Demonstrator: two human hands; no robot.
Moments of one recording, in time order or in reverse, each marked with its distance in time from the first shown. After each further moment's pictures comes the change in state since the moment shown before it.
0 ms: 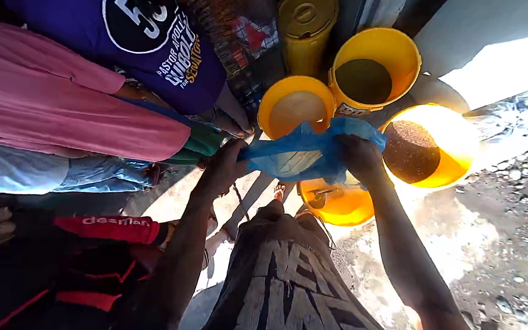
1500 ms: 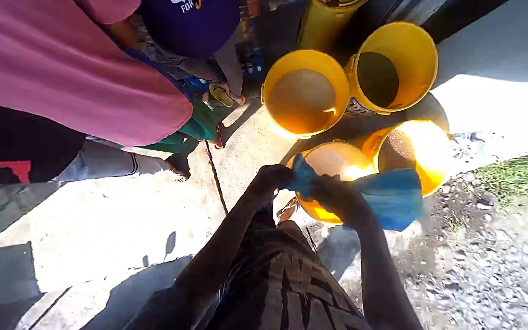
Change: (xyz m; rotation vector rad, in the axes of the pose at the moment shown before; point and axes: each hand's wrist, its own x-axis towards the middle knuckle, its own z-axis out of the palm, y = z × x) left_hand -0.025 -0.065 0.150 -1.404 -0.224 -0.268; right_hand -0.047 -0.093 0.077 0.180 -0.474 -0.003
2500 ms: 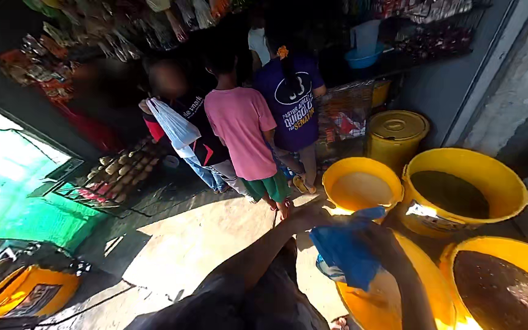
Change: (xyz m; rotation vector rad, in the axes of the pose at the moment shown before) left_hand -0.118 0.001 0.181 0.686 0.148 0.299; right_hand -0.121 0.113 -0.034 0.150 0.243 -0.613
